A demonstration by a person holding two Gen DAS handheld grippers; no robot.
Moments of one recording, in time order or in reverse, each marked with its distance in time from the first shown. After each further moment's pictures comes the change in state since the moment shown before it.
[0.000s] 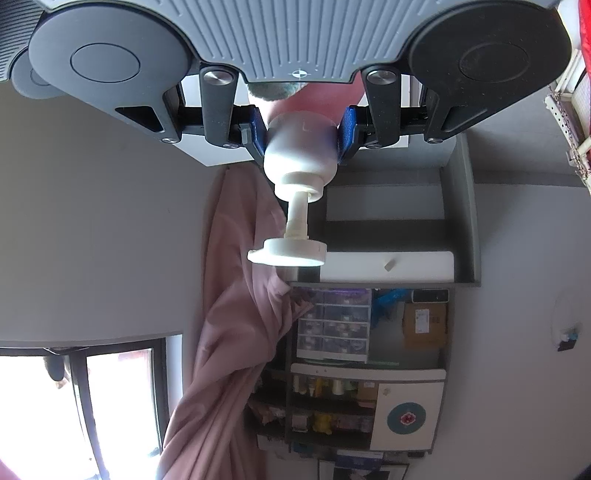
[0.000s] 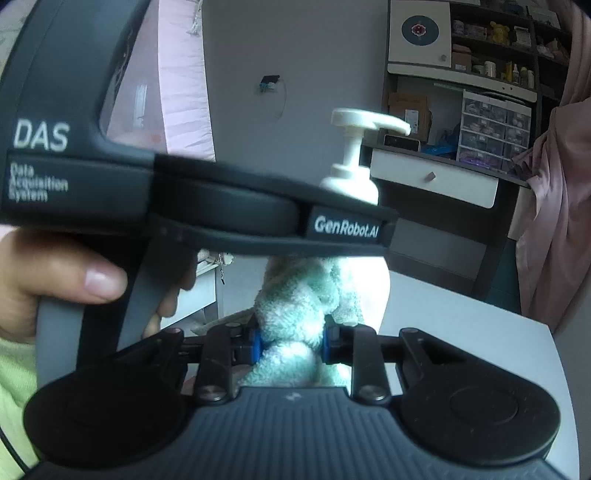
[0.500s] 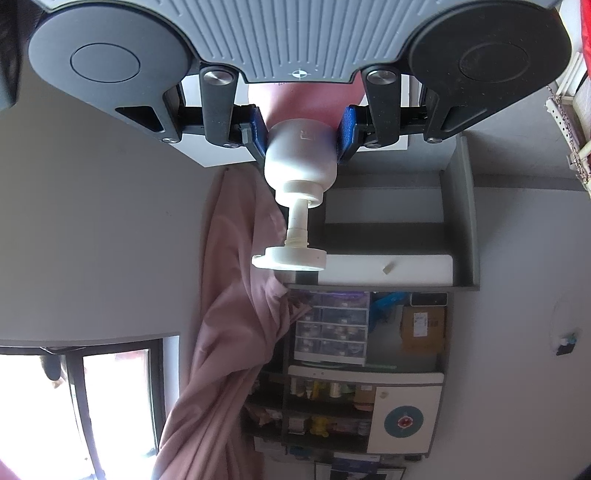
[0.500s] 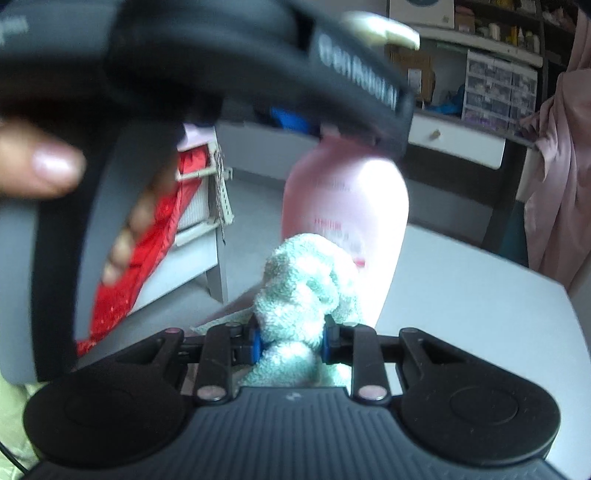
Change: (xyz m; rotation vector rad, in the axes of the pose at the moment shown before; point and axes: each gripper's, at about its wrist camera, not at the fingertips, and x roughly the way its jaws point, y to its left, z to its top) left arm 0.004 0.013 0.002 -0.017 0.001 0.005; right arm 0.032 -0.007 -0.023 0.031 0.132 0.017
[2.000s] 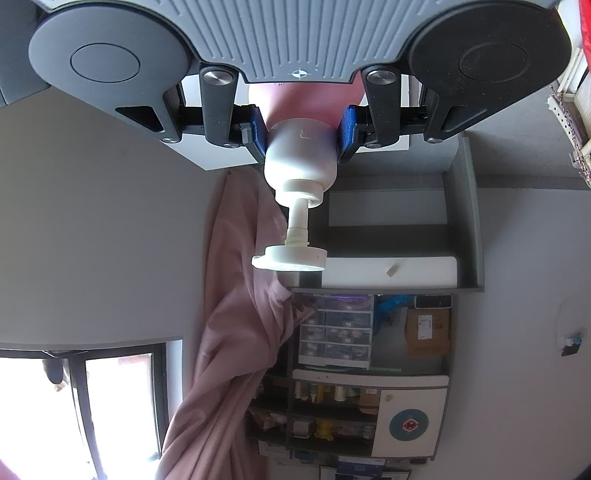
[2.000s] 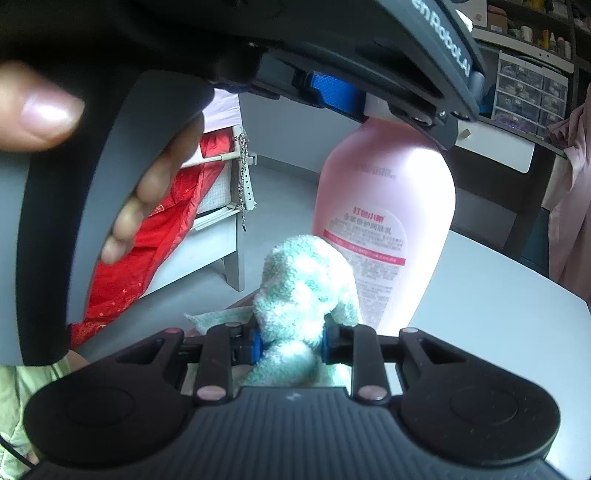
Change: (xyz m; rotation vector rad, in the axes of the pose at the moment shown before) left arm 0.000 -0.002 -0.006 0.017 0.012 -0.017; right arm 0.018 0.010 0.007 -0.073 0.002 0.065
